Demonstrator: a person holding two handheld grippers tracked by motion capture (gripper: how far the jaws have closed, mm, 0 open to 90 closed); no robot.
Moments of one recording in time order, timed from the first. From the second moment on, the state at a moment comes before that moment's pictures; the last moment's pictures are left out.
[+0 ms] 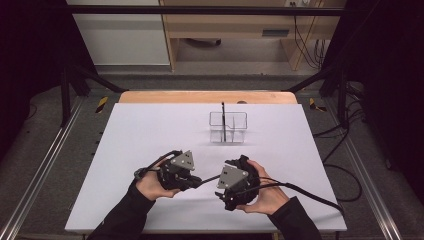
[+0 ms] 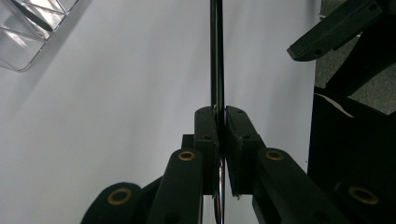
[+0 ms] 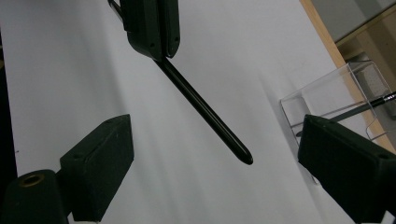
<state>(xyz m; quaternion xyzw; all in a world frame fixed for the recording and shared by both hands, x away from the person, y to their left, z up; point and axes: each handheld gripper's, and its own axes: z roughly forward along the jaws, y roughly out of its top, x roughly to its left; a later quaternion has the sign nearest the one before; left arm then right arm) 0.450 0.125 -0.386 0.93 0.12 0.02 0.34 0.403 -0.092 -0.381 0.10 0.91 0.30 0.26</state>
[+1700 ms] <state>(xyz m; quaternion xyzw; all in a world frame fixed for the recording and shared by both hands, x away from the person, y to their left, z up) 0.451 0.112 -0.378 0.95 0.10 -0.01 0.31 0.410 -0.069 -0.400 -0.03 0.94 0.22 0.27</state>
